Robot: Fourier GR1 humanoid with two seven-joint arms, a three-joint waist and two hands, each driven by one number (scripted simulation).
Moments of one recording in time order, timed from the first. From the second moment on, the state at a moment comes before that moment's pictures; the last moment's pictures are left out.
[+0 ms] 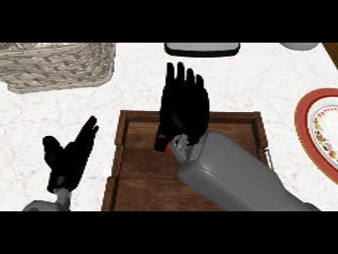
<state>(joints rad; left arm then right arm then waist) -0.03 0.22 -0.20 -1.42 0.24 0.17 0.17 -0.84 -0.04 0.61 -1.42 0.74 0.11 1.22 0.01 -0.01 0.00</state>
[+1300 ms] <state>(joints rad) -0.02 0.22 -0.18 -1.44 0.23 0.13 0.18 -0.87 -0.02 0.74 -1.15 0.62 0.03 1.24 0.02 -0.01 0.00</state>
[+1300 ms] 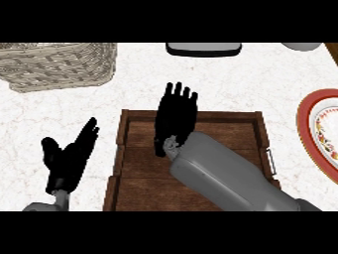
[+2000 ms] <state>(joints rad) -0.02 0.19 -0.19 -1.44 0.20 0.15 0.19 -0.91 -0.02 0.80 -1.02 0.53 0.04 1.18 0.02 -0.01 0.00</state>
